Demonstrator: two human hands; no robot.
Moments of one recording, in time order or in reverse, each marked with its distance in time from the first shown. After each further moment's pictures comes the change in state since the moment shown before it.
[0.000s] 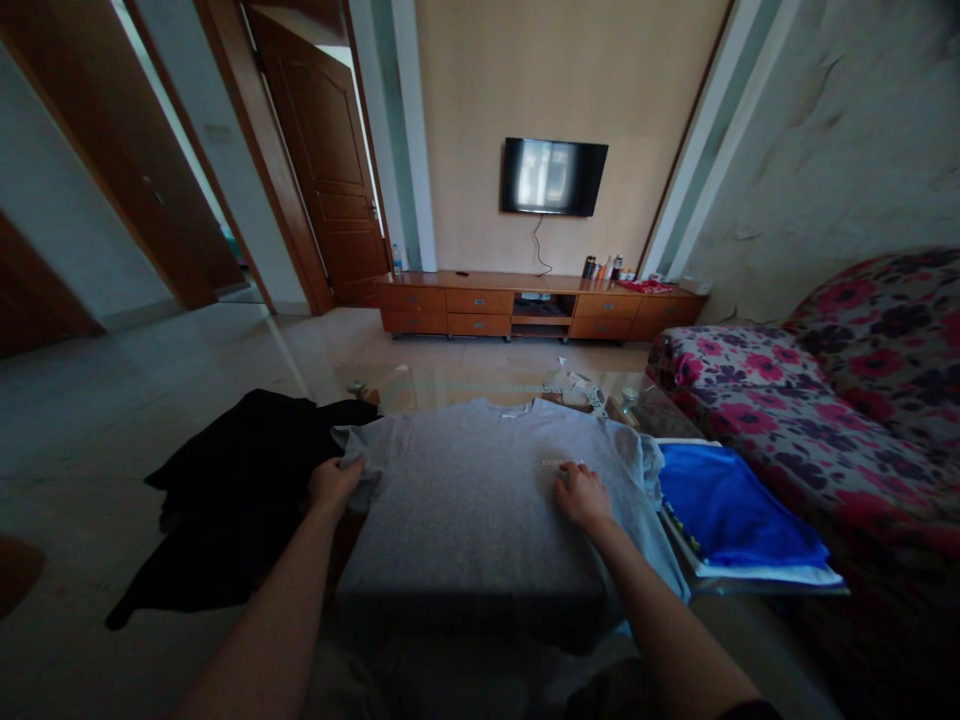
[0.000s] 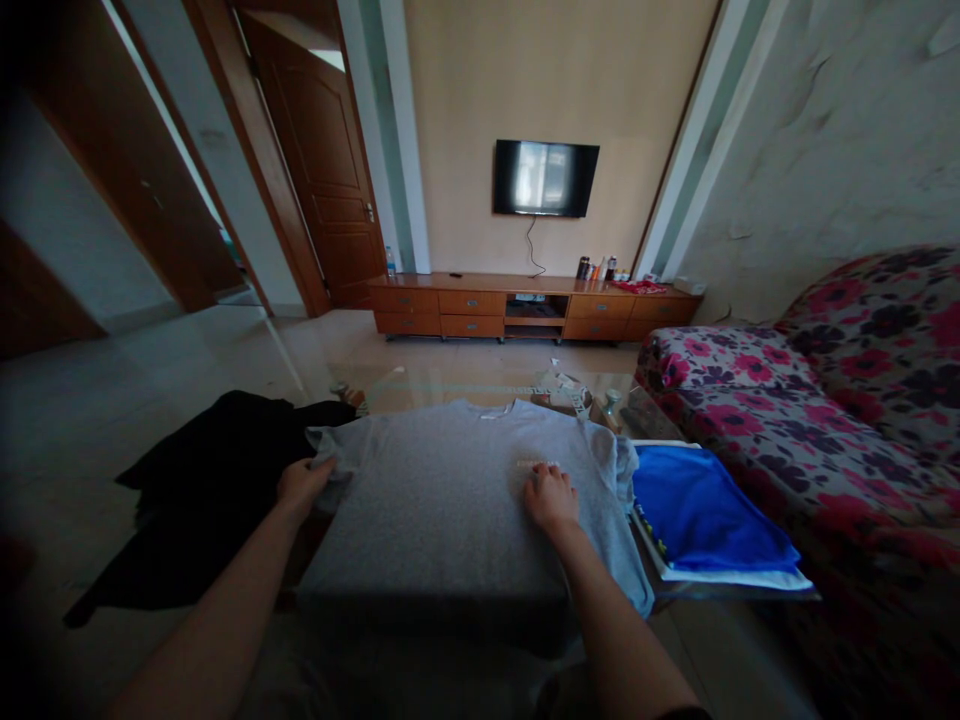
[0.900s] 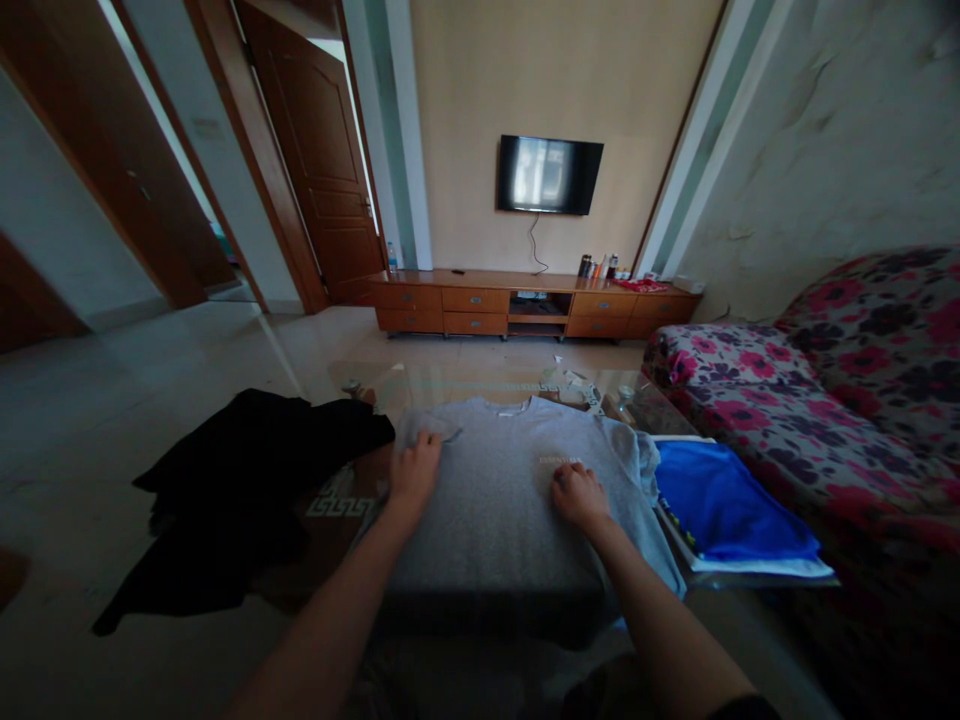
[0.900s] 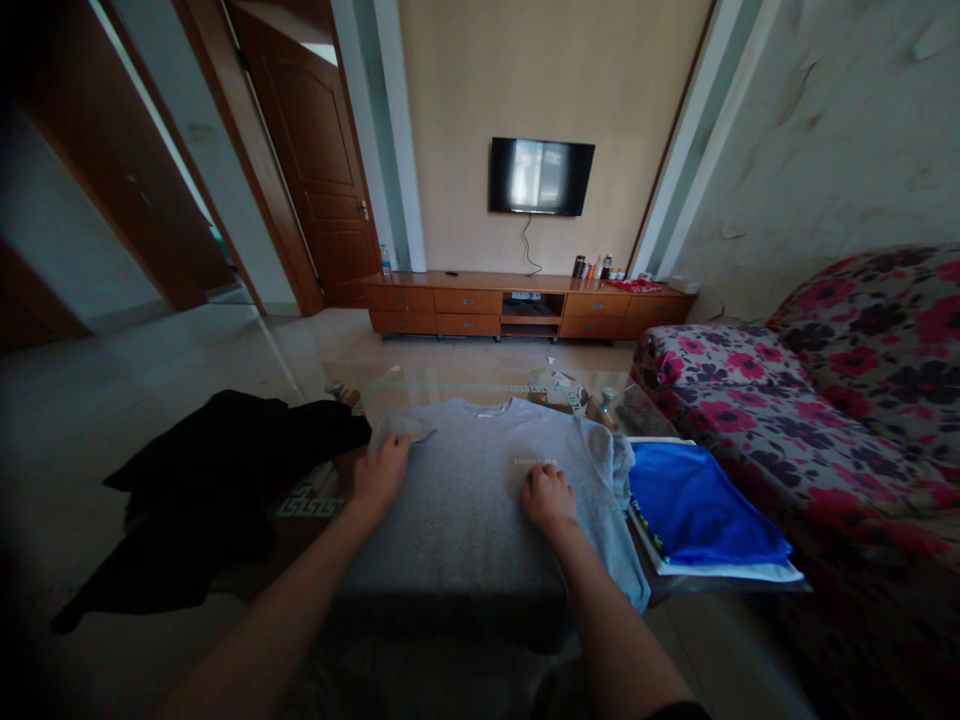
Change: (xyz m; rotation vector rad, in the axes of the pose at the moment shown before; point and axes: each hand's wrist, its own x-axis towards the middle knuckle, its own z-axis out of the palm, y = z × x) left_hand -0.131 0.134 0.025 0.567 -0.061 0.689; right_hand -0.004 -0.003 -0.004 -0.051 -0.041 -0.026
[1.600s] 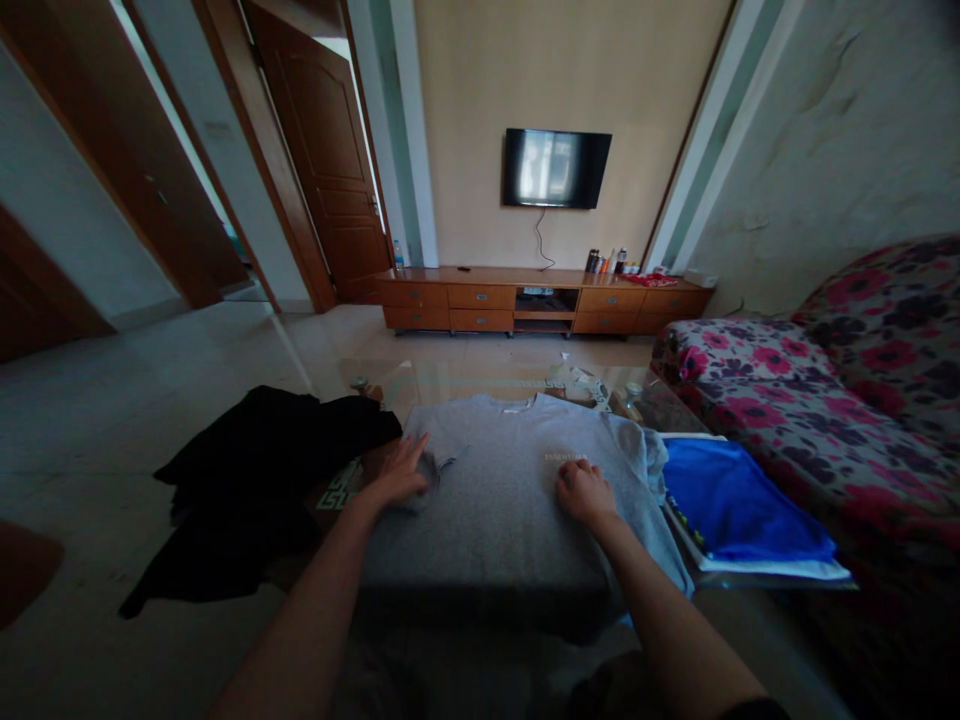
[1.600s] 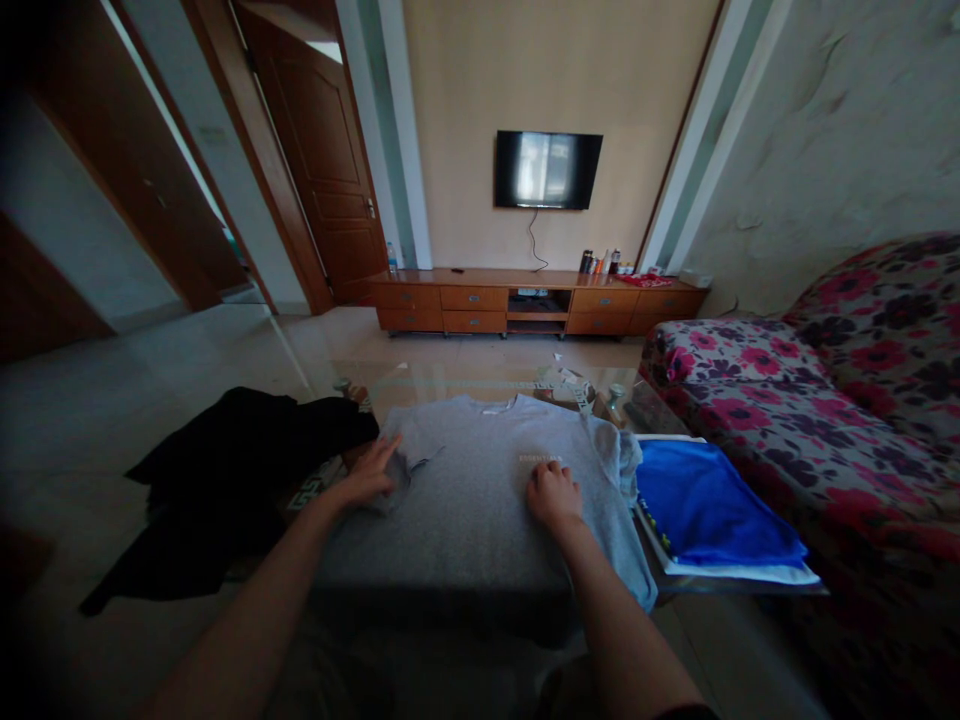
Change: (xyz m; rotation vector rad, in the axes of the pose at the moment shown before) left_hand 0.007 -0.071 0.036 -0.203 -0.433 0.062; right_hand 0.001 0.002 0.001 -0.008 -0.013 -0.019
